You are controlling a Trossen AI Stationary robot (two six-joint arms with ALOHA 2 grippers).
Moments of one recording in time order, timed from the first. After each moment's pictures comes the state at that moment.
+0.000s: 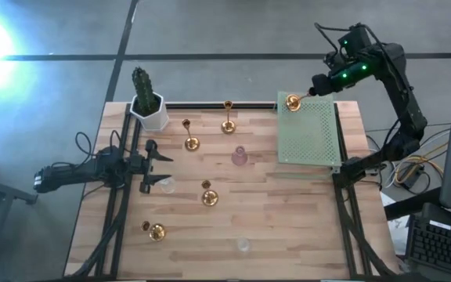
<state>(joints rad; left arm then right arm) 0.12 0.02 0.01 0.04 0.19 0.10 -1.07 1.42 1.88 -1.57 -0.39 0.16</state>
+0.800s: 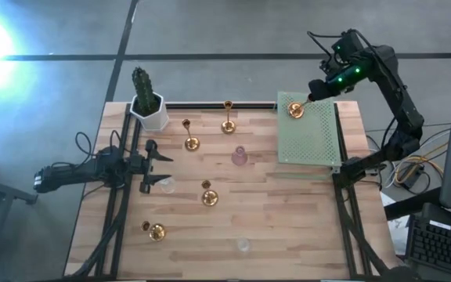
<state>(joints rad) 0.12 0.02 0.01 0.04 0.19 0.10 -1.07 1.42 1.80 -1.57 -0.36 0.15</state>
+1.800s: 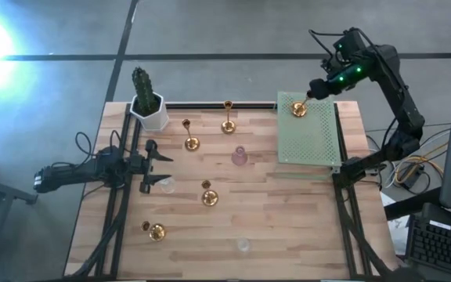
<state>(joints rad) 0.12 0.02 0.01 0.04 0.19 0.10 -1.07 1.42 1.83 -1.57 -0.33 0.11</state>
